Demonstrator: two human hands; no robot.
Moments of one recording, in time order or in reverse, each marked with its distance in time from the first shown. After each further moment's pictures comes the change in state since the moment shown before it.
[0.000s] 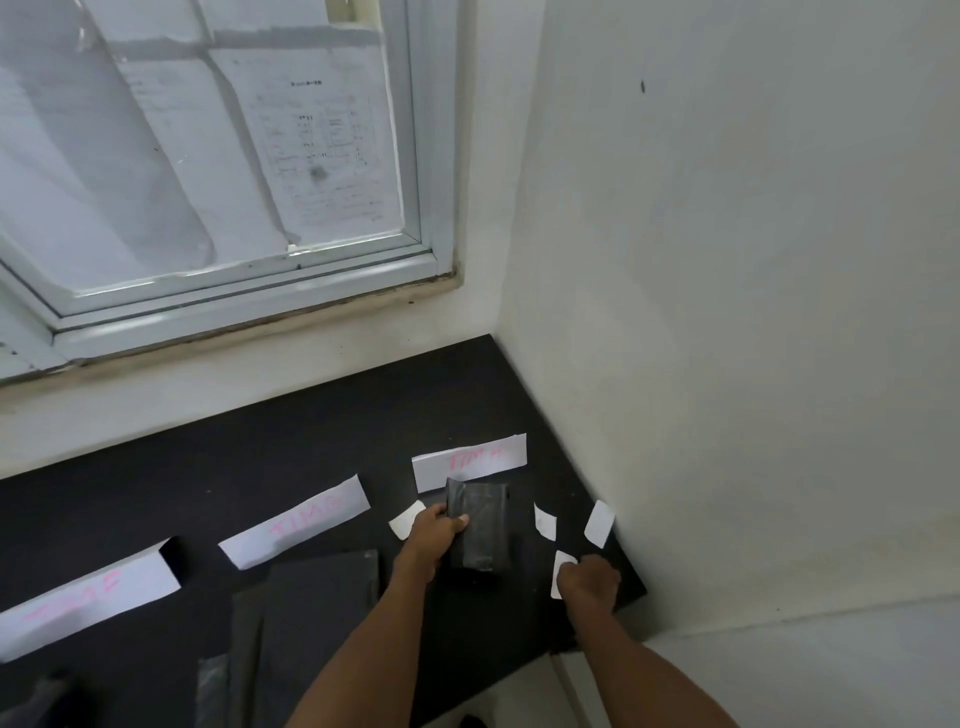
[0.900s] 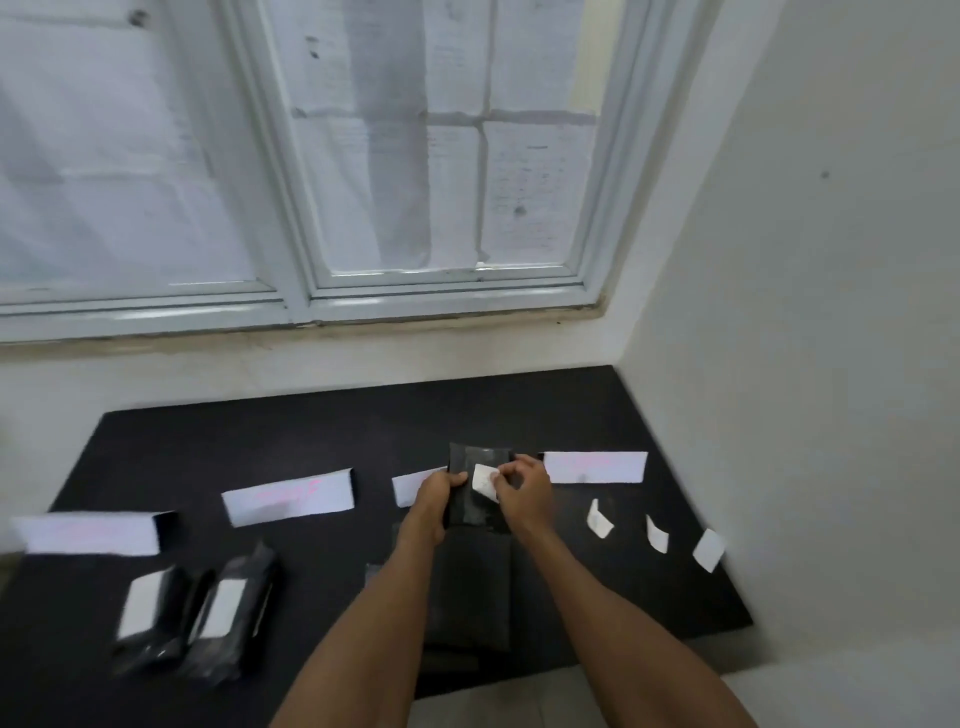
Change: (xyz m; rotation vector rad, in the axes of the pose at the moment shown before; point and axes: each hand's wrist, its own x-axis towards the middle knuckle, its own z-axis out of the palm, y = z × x) left_hand -0.132 0.008 -0.187 -0.399 0.107 0.022; right_hand -0.221 -0.132 0.101 0.164 -0.230 -0.869
